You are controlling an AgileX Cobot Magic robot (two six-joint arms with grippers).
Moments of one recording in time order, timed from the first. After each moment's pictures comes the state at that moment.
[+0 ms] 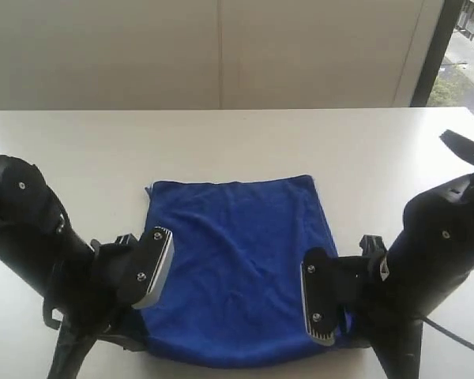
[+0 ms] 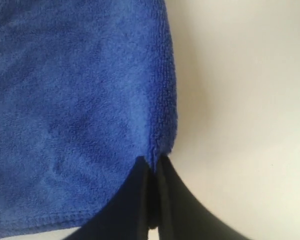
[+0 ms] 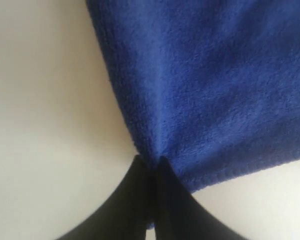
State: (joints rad) left arm -0.56 1.61 -0.78 -0.63 0.71 1.69; right arm 0.39 1.54 -0.70 0.05 0.63 -1.04
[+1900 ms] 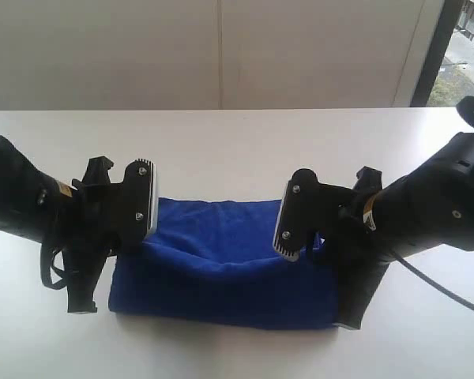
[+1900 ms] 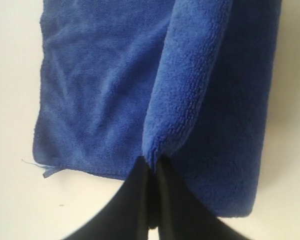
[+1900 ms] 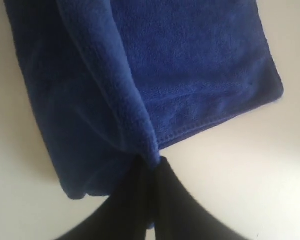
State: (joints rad) left arm -0.56 1.49 -0.80 -0.34 0.37 1.38; right arm 0.44 1.46 -0.79 -0.17 0.47 -0.62
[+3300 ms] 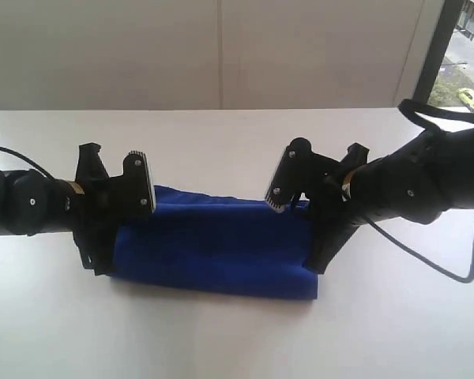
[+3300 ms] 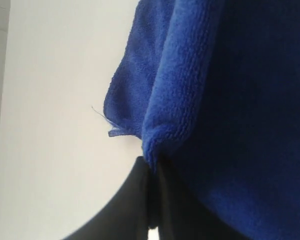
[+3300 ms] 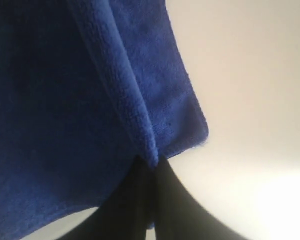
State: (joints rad) left arm -0.48 1.73 -0.80 -0.33 -0.14 1.38; right arm 0.32 1.68 -0.88 -0.22 0.18 -0.54
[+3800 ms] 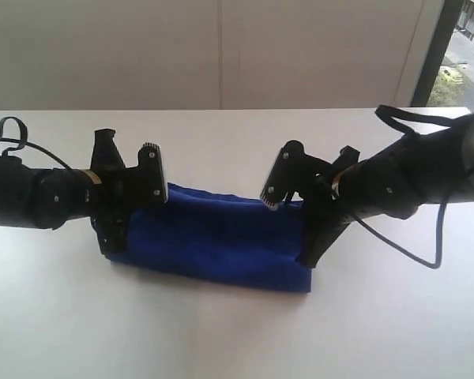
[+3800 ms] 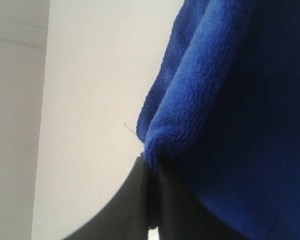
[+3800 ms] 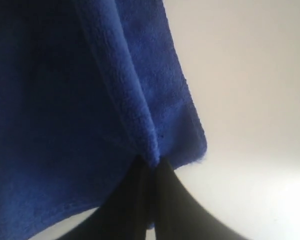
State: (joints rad) left arm -0.48 1.84 -0.90 -0.26 -0.26 1.38; right arm 0.31 1.79 -0.95 -0.22 0.15 -0.54
